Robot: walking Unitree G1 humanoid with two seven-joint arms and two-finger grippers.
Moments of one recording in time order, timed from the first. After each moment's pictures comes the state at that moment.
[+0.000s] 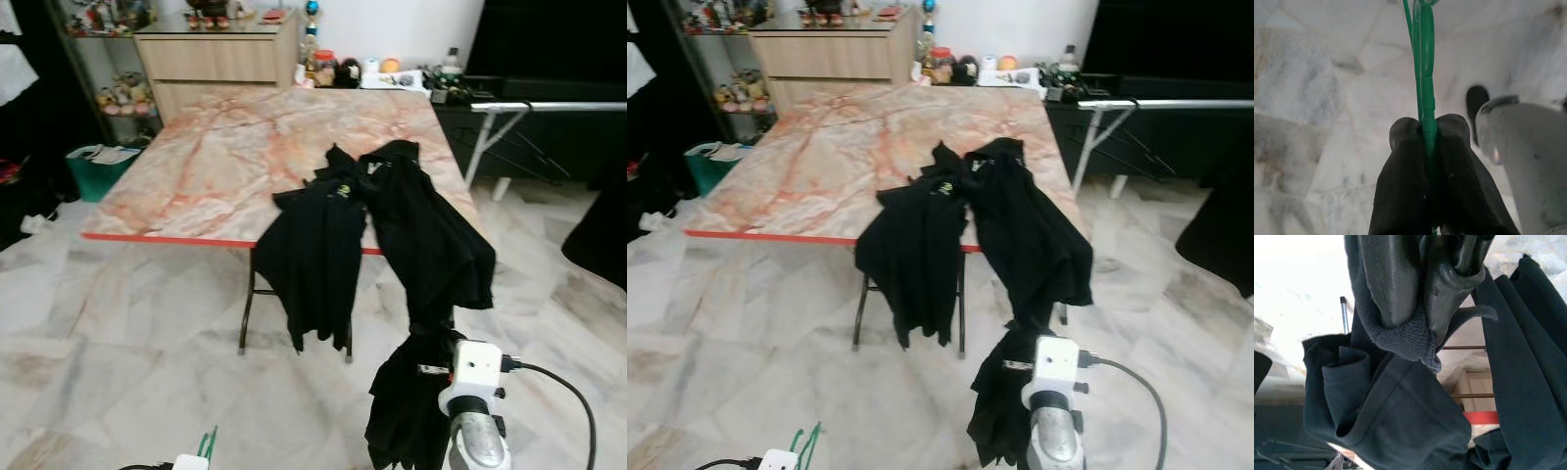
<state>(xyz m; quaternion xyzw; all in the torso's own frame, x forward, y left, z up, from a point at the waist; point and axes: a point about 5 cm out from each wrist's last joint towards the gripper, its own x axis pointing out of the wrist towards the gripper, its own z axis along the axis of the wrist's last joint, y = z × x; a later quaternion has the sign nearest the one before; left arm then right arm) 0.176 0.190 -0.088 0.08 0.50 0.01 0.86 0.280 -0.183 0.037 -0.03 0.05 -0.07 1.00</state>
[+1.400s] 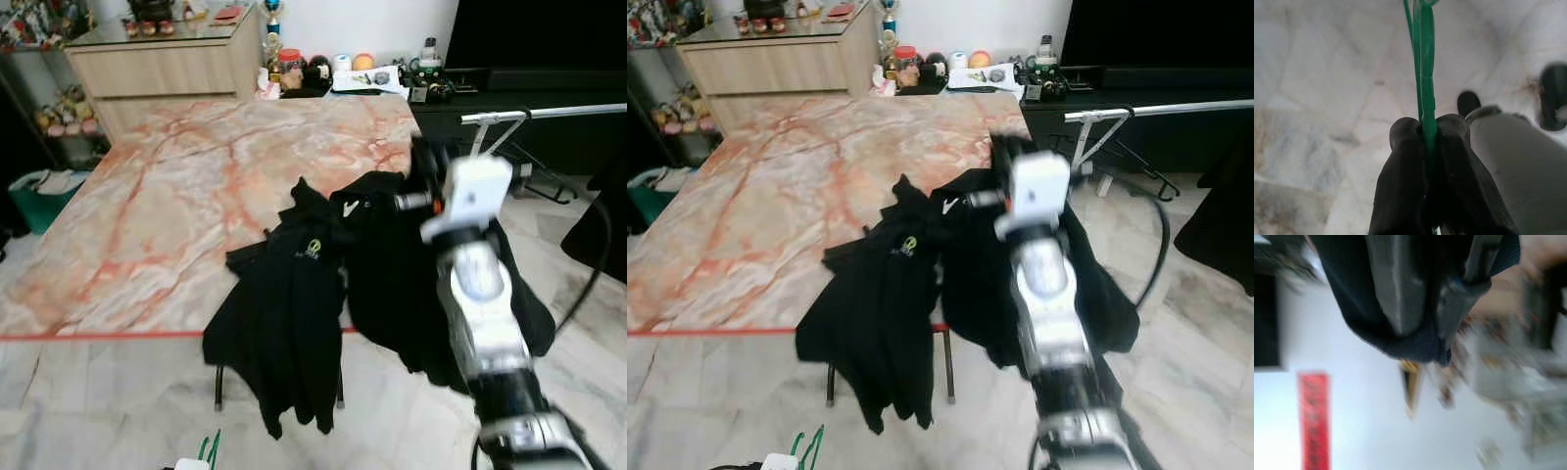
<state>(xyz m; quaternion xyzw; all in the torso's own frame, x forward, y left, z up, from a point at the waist) 0.174 0.187 -0.090 0.06 0.50 0.01 0.87 0.360 -0.093 0.291 -0.01 -0.33 0.20 0.92</state>
